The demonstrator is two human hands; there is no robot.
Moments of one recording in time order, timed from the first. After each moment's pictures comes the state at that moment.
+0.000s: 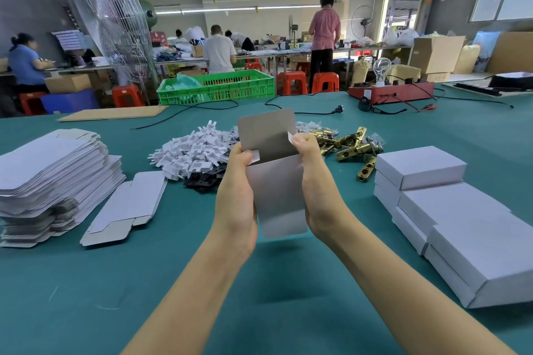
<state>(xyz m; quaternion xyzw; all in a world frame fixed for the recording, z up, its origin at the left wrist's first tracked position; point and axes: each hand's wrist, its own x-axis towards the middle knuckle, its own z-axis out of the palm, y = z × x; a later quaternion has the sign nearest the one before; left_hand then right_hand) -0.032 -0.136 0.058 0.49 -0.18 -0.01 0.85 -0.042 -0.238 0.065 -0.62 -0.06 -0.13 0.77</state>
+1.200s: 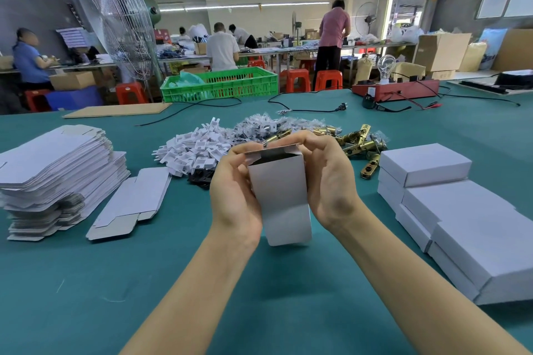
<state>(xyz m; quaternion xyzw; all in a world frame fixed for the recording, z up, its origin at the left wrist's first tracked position) -0.037 -0.132 0.064 0.43 -0.11 -0.03 0.90 -0.045 -0.250 0.070 -0.52 -0.14 -0.05 0.84</state>
